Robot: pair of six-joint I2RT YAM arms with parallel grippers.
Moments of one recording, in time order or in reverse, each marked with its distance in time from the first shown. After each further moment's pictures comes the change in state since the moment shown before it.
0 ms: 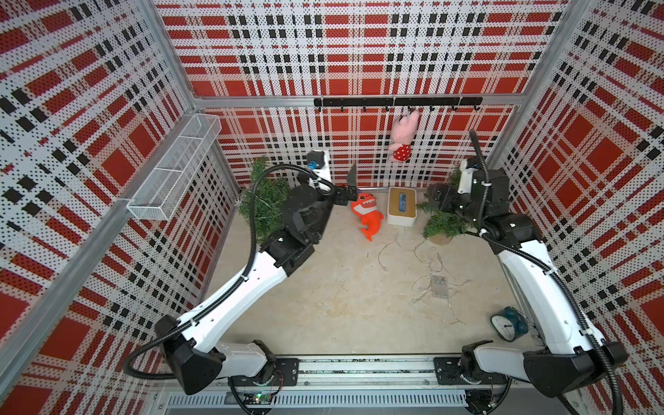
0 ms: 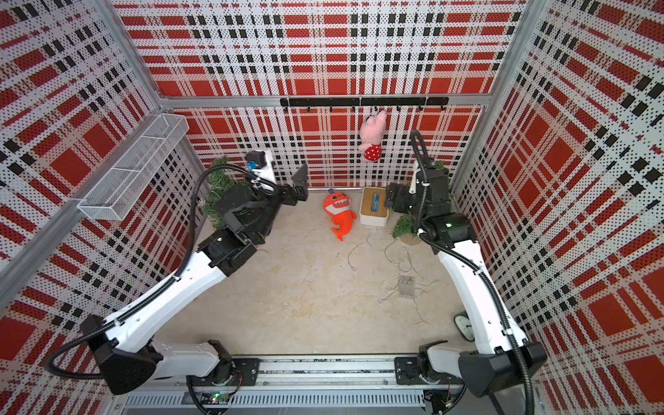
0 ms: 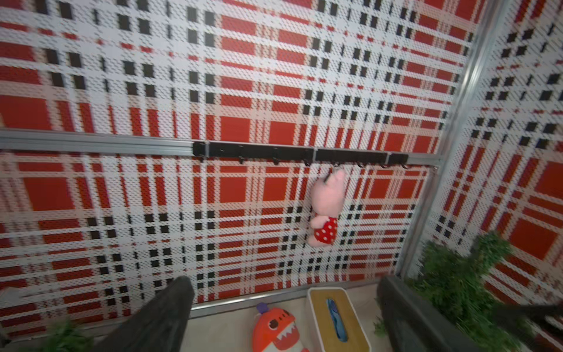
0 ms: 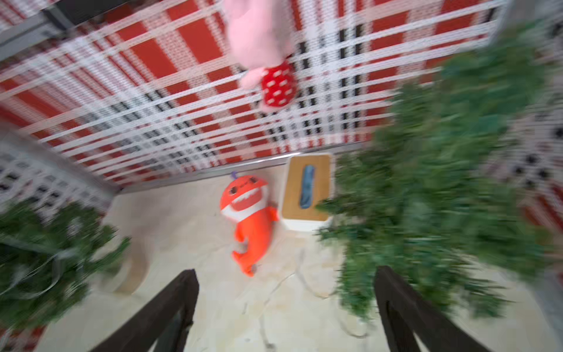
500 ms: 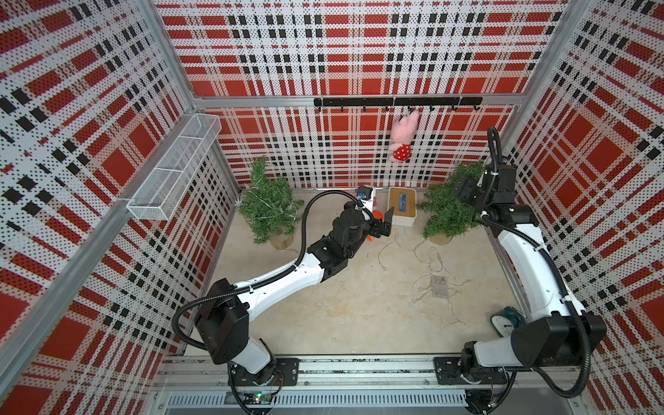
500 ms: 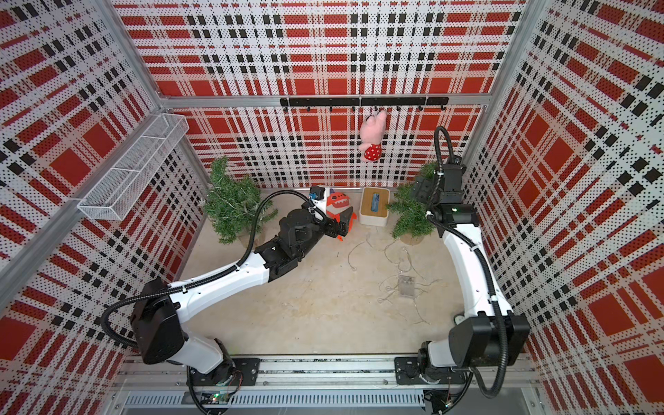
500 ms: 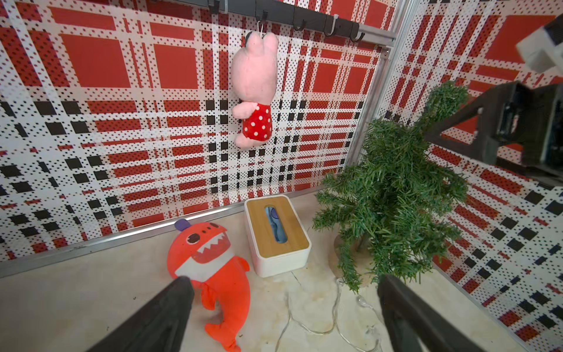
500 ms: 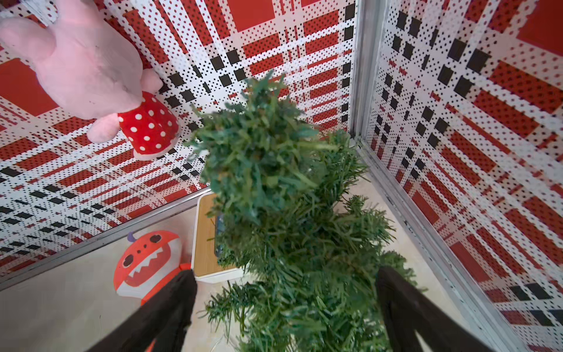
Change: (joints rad) left arm -0.056 0.182 -0.164 0.127 0.134 -0.153; right arm -0.143 0.161 -0.030 0.180 0.073 -0.012
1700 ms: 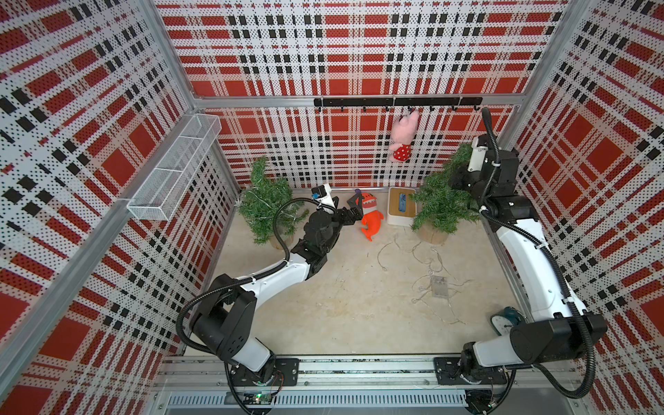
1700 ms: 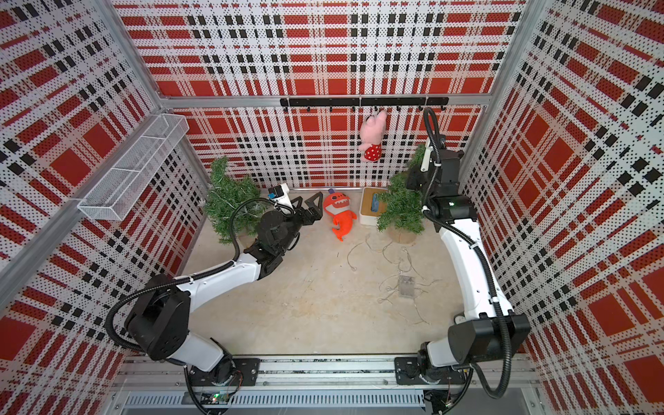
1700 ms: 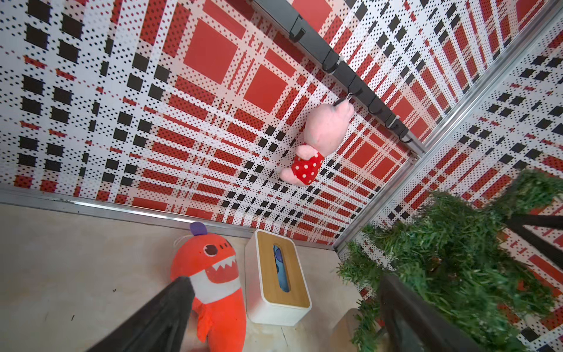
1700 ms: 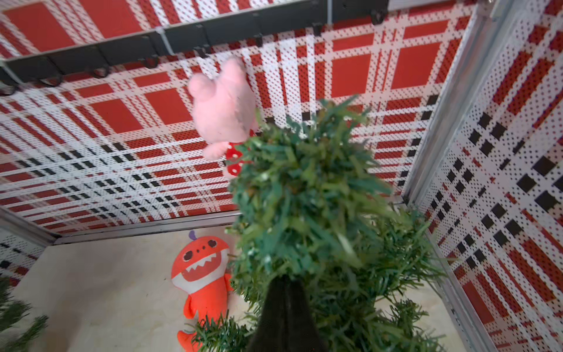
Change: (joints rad) left arm 0.227 0.000 -0.224 0.380 0.078 -0.334; right arm 0.115 0.010 0.208 0.005 -0.151 -0.176
